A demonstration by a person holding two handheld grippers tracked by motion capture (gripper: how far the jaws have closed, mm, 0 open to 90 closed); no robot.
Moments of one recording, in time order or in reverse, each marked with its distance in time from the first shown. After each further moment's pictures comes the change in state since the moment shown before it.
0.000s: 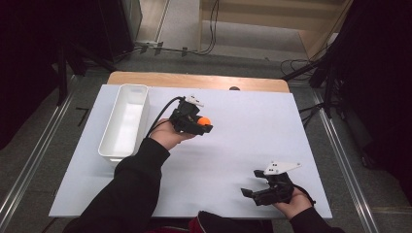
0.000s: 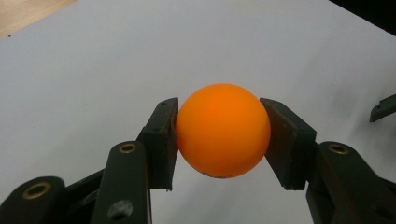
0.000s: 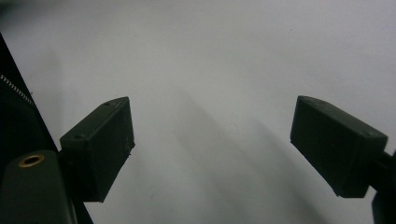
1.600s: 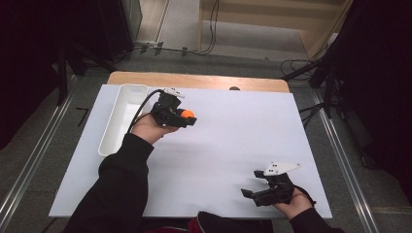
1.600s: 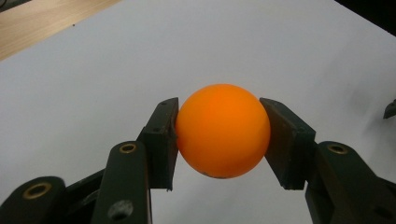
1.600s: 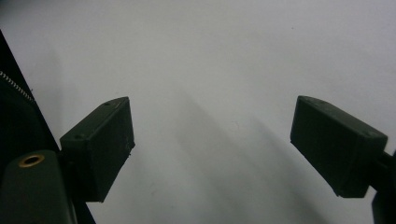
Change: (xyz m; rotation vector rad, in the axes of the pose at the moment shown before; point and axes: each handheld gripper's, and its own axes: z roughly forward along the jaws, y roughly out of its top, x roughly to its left) left arm 0.031 -0.009 -0.038 -0.015 0.046 -0.061; right arm 0.001 -0.001 -0.001 0.005 0.000 -0.013
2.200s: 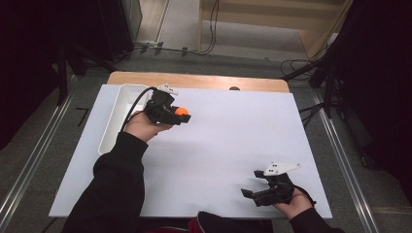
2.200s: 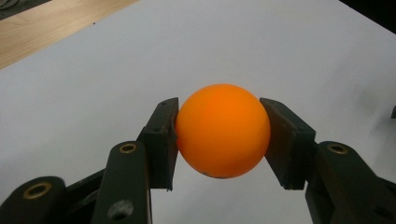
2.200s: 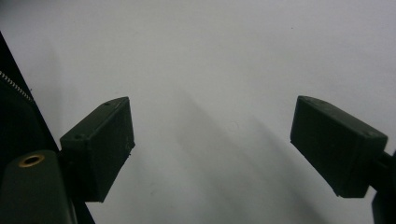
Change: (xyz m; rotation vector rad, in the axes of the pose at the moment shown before) left arm 0.011 -0.003 -0.013 0.000 0.026 -0.009; right arm 0.000 0.000 0.000 -0.002 -0.002 0.002
